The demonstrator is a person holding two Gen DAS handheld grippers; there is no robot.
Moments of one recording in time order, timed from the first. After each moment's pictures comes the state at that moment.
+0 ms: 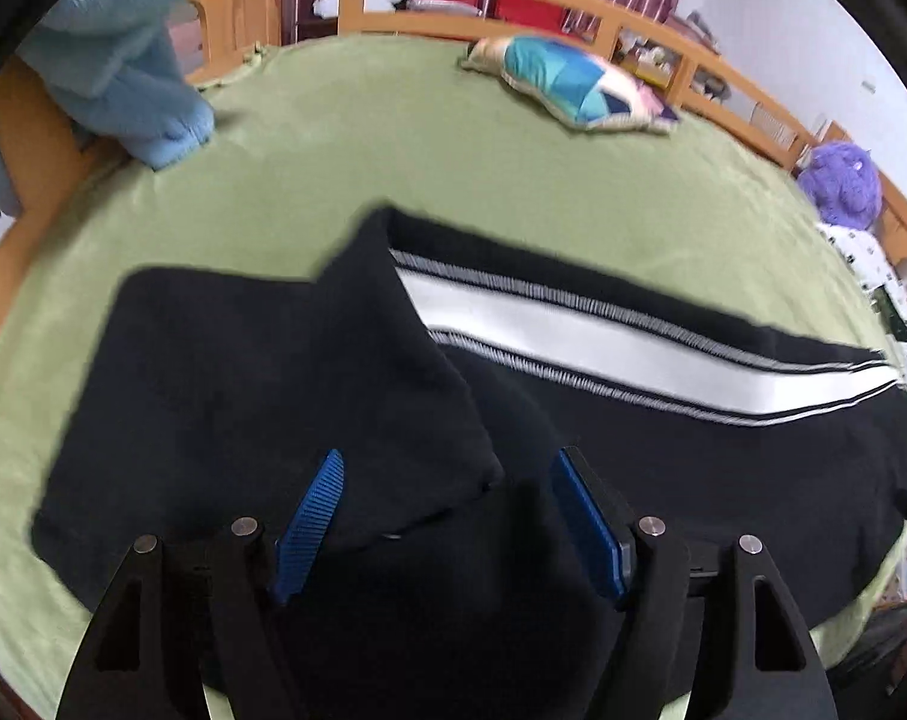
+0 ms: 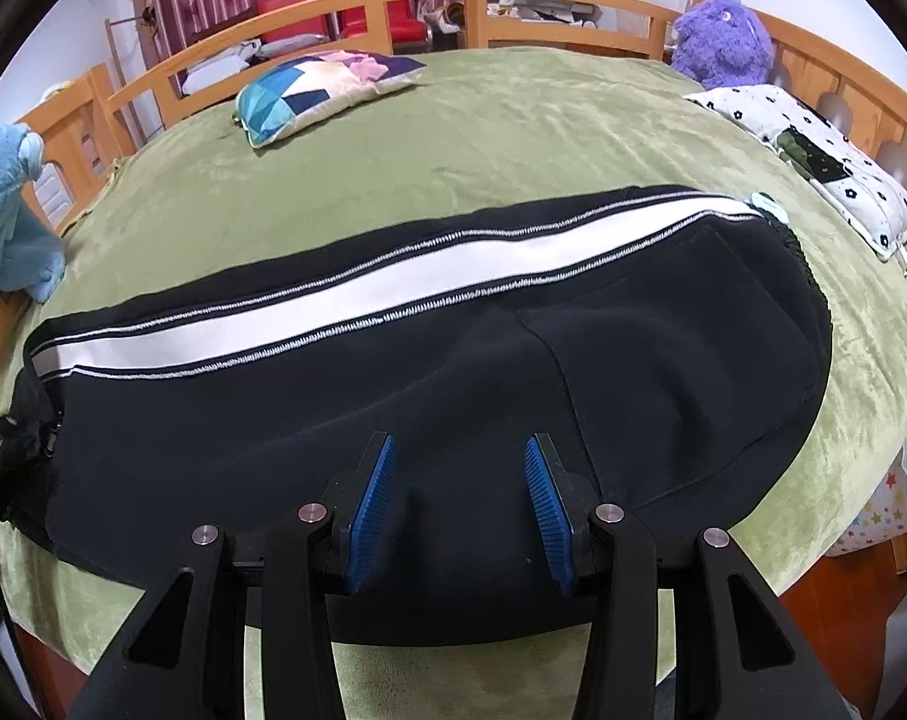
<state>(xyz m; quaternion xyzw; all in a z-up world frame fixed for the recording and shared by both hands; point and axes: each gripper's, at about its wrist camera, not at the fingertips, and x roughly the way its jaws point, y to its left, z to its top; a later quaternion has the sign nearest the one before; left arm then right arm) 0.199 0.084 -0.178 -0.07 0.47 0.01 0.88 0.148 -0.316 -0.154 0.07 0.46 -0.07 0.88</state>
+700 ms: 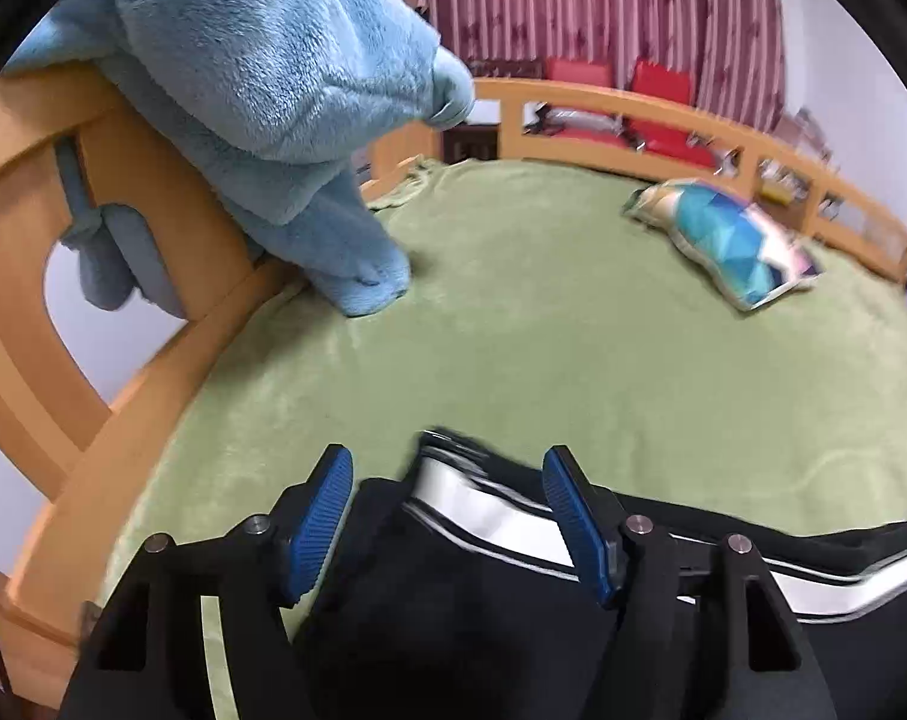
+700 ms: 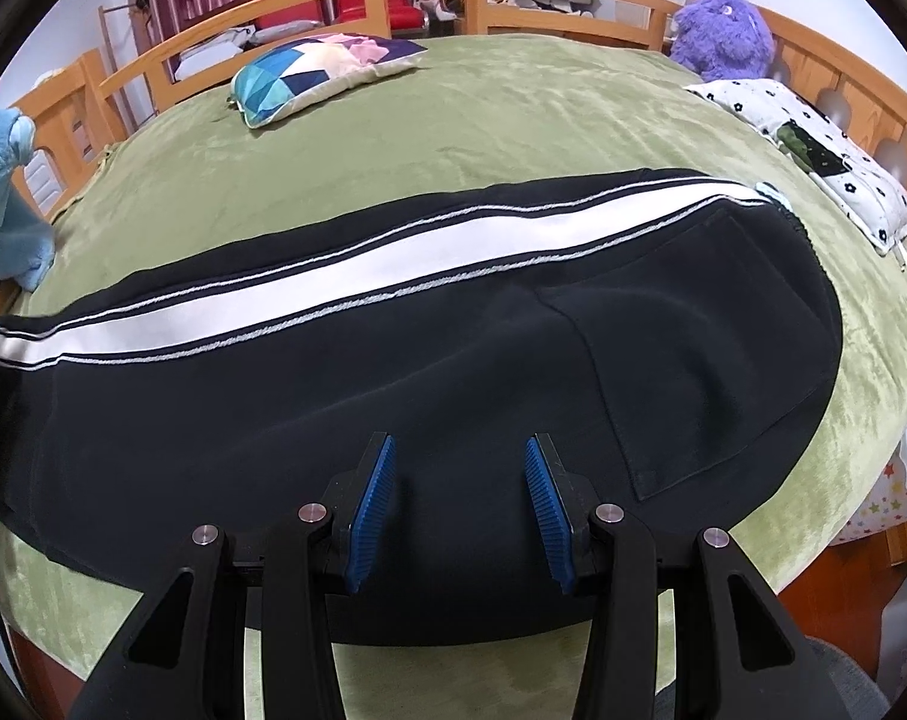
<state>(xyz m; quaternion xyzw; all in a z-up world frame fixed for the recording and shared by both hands) 0.225 0.197 -0.087 -0.07 0.35 0.16 0.92 0.150 -0.299 -0.166 0.06 0.47 -0.07 0.88</state>
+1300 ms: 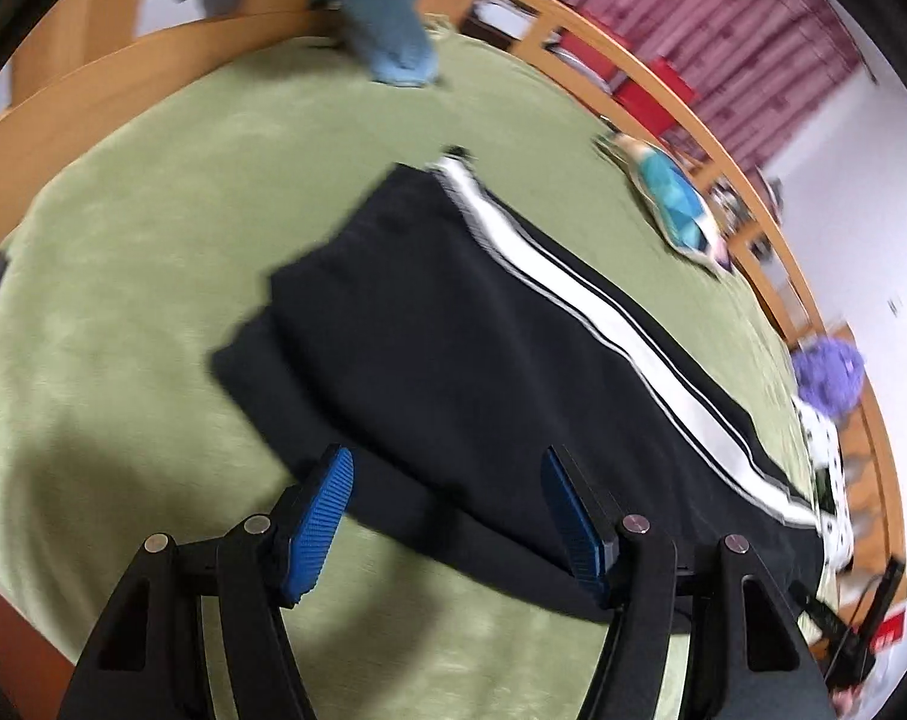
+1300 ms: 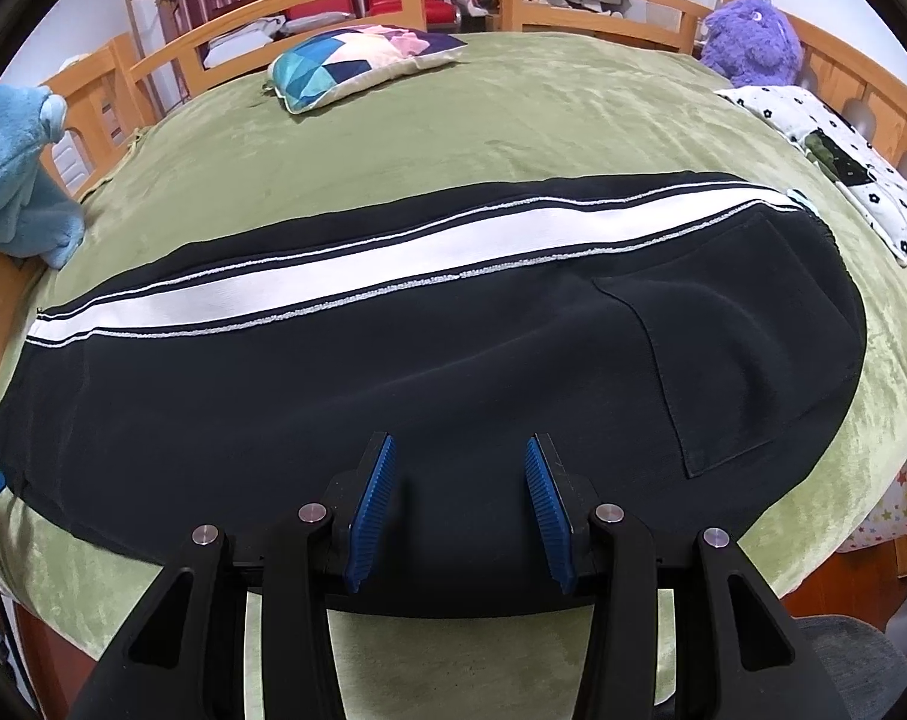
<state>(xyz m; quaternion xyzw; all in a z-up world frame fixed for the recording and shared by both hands) 0.087 0.249 -0.194 -0.31 0.42 0.05 0.85 0.139 -0.273 -0.163 0.06 0.48 -0.04 0.88</state>
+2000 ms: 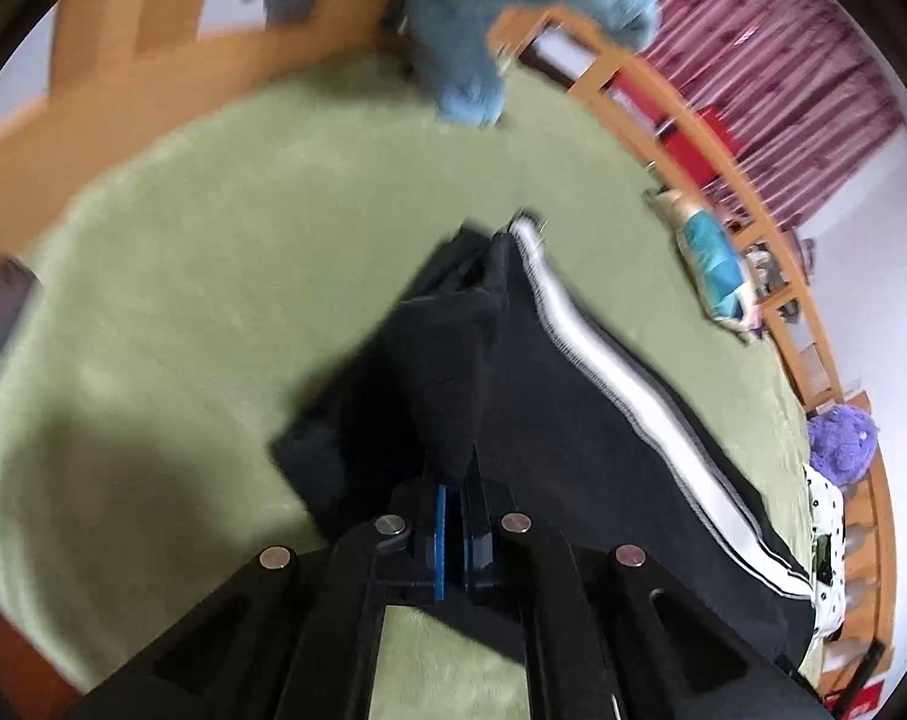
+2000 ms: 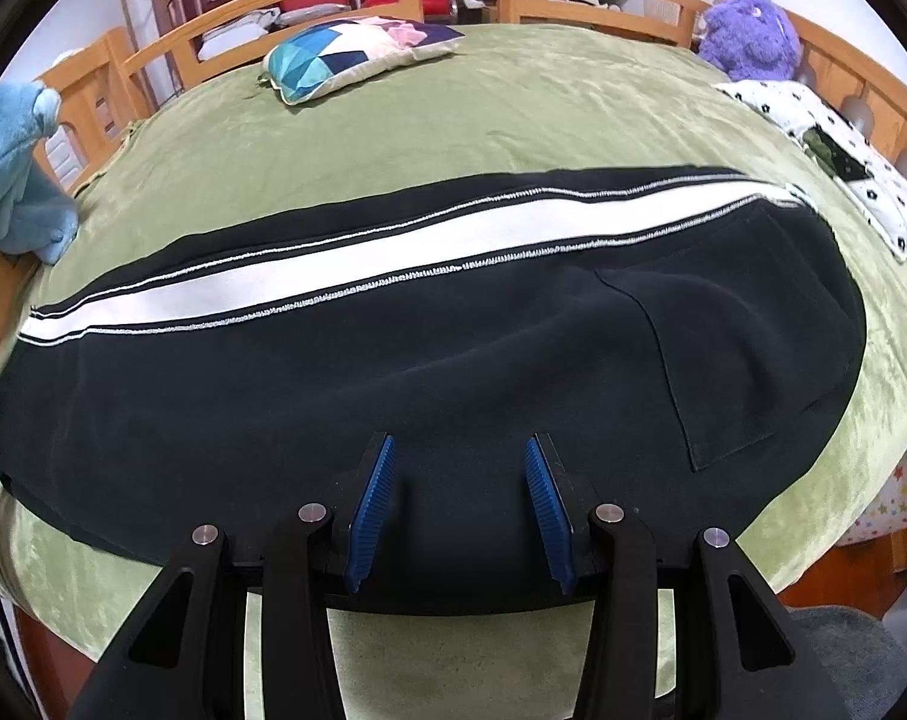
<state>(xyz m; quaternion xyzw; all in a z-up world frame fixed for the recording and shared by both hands) 0.090 0.282 -0.186 -0.34 0.39 0.10 0.85 0.141 -0.271 -0.163 0.05 0.48 -0.05 0.87</state>
